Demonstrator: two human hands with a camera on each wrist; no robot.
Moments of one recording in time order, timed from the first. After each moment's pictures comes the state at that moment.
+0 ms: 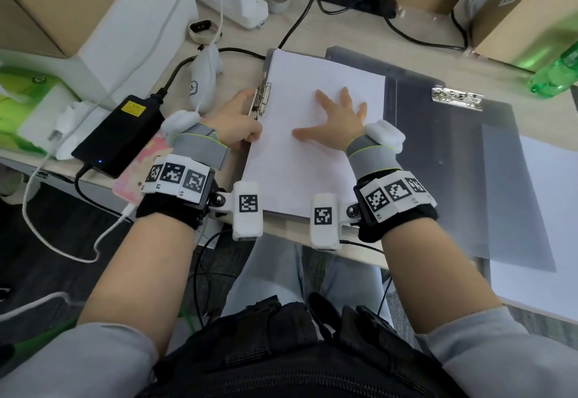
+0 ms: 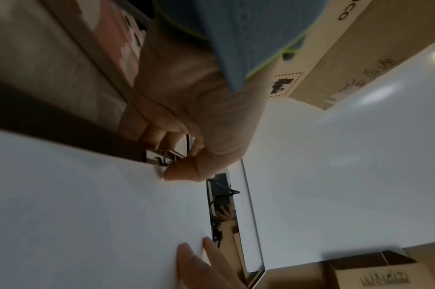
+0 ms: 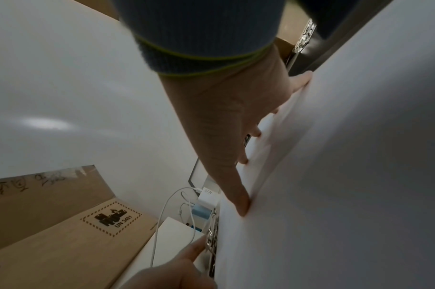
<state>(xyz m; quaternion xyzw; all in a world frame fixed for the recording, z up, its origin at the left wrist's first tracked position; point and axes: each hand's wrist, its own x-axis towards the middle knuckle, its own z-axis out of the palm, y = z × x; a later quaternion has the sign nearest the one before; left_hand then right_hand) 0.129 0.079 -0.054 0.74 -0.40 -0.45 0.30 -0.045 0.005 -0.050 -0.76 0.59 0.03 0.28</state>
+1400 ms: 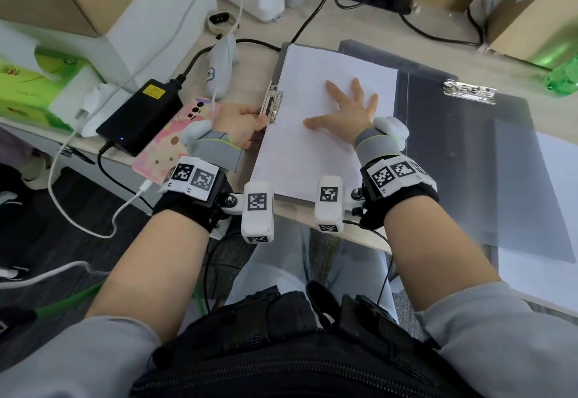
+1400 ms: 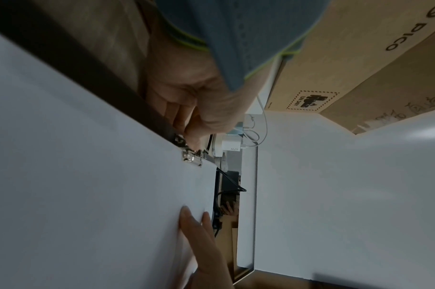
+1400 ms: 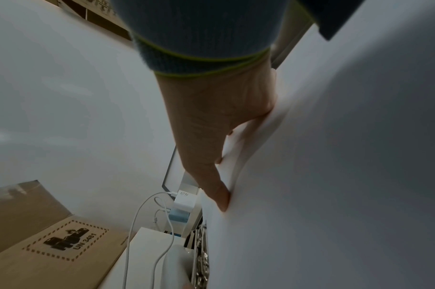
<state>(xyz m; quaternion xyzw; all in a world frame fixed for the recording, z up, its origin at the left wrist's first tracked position) 0.119 0.105 -0.072 0.71 -0.23 -0.50 0.43 -0.052 0.001 -0.075 -0.75 0.58 -0.03 0.32</state>
